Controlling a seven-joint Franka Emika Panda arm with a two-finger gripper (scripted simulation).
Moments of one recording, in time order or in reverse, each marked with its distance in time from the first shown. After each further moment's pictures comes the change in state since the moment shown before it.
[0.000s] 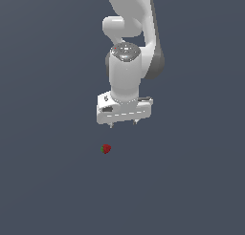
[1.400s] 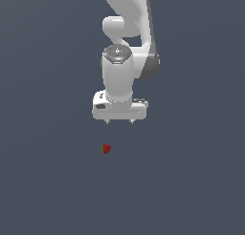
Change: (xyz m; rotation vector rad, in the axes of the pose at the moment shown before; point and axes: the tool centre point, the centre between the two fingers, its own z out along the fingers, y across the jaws) arm -0.018 0.012 0.007 0.020 -0.034 0.181
